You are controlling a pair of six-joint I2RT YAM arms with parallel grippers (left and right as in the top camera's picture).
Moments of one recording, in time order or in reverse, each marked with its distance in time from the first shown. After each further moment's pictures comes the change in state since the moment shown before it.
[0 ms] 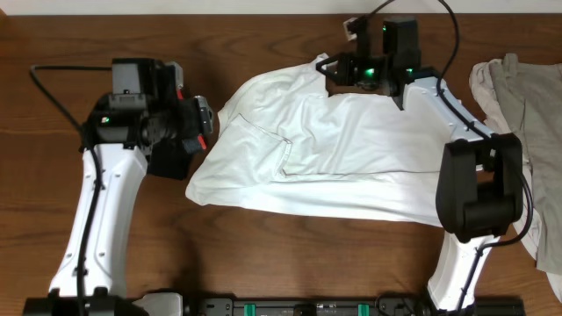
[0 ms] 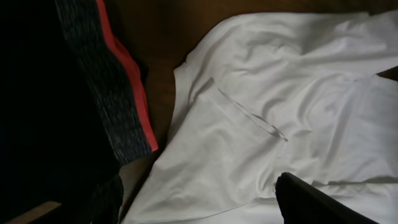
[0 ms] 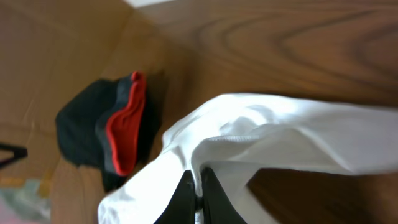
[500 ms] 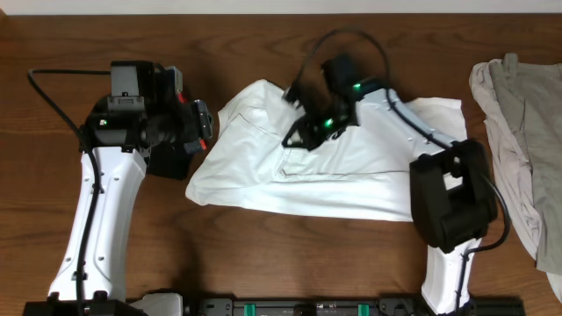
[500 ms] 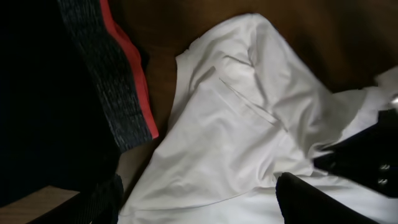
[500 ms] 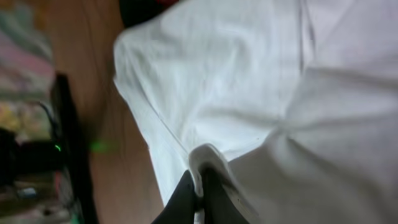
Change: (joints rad) left arm 0.000 -0.005 0.000 -0.040 0.001 0.000; right arm 0.229 0.000 -0.001 -0.597 0.030 -0.528
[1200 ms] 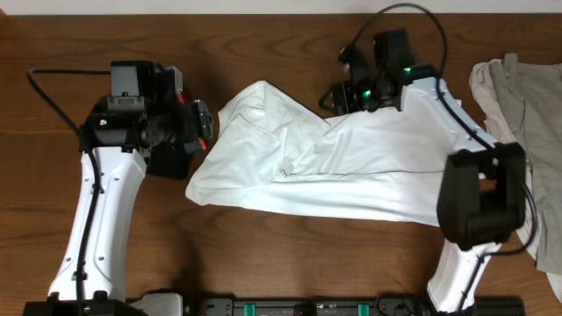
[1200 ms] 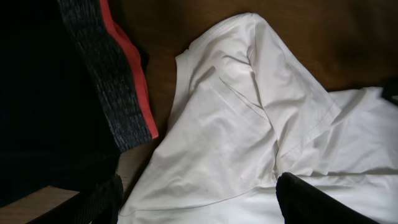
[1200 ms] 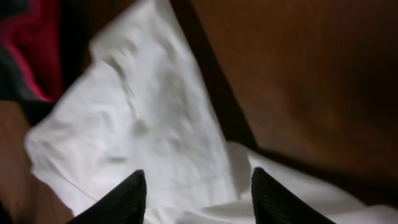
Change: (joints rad) left arm 0.000 0.000 0.000 0.000 0.000 0.000; right arm -0.208 -0.036 0.003 0.152 0.227 0.257
